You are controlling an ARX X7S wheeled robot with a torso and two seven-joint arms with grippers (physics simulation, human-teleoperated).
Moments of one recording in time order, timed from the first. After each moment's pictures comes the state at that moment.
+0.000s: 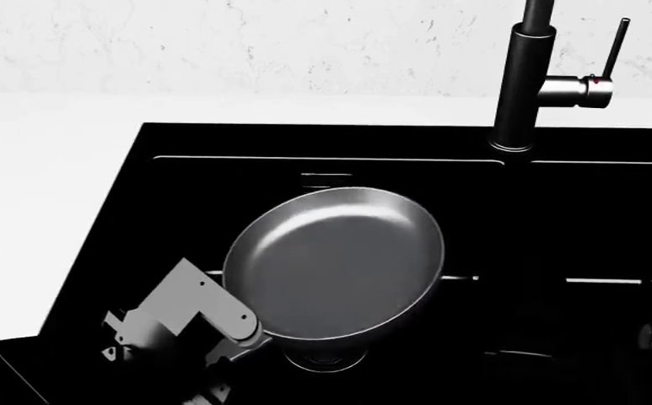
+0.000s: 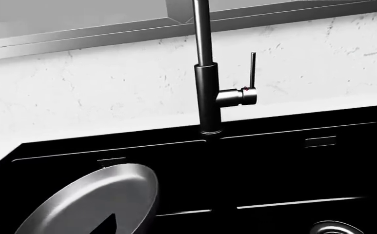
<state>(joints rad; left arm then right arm) -0.89 -0.31 0.79 -0.23 -0.63 -0.95 0.04 0.27 0.62 0.26 -0.66 1.13 0.95 0.51</state>
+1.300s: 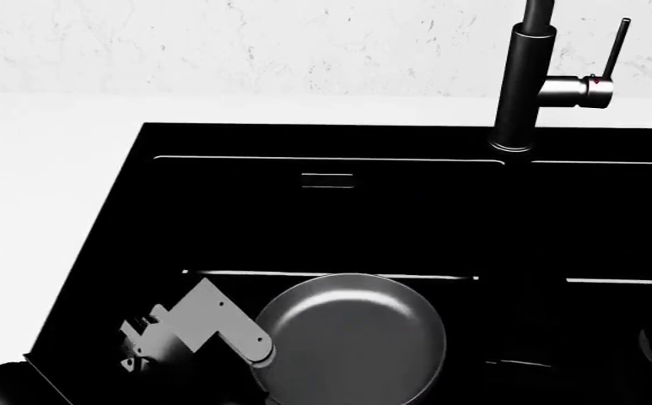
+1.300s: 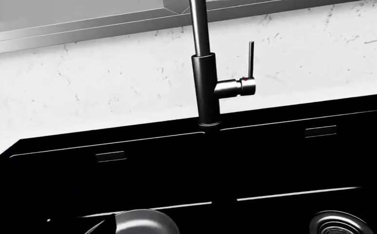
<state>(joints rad) -0.90 -0.26 0.90 -0.40 -0.55 -0.82 0.11 0.23 0.62 0.25 -0.64 1.11 0.91 0.49</state>
